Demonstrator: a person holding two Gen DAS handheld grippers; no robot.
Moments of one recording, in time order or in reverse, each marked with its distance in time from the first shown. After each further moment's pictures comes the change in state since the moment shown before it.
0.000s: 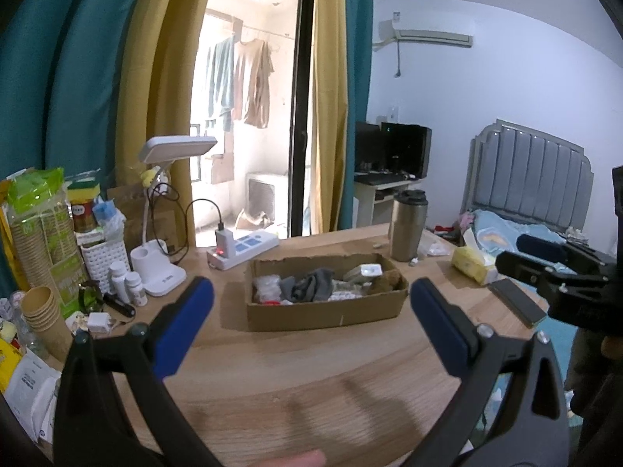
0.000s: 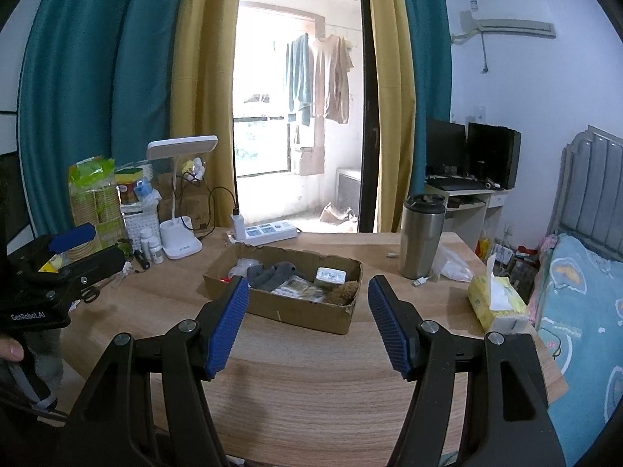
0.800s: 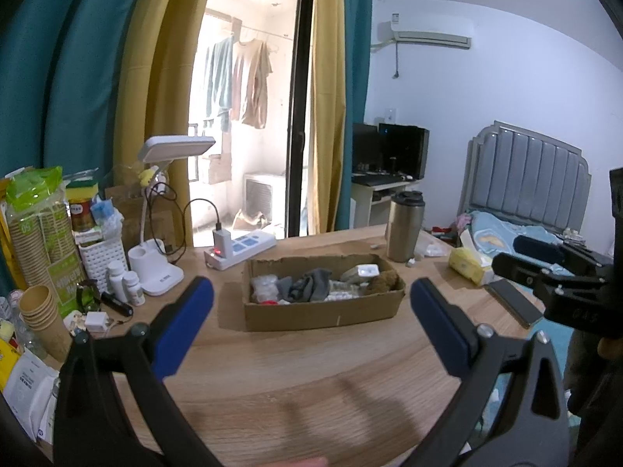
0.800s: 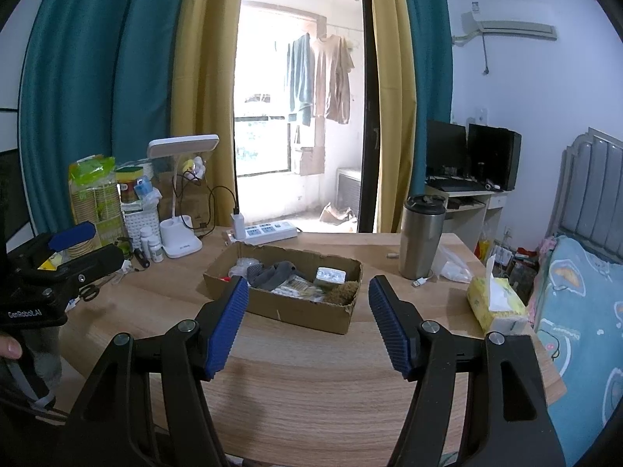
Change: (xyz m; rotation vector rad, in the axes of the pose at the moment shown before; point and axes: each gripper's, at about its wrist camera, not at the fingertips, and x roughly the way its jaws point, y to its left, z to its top) left arm -0.001 -0.003 -0.001 0.002 -0.003 -0.001; right arm 0.000 0.001 0.002 -0.002 0.005 0.001
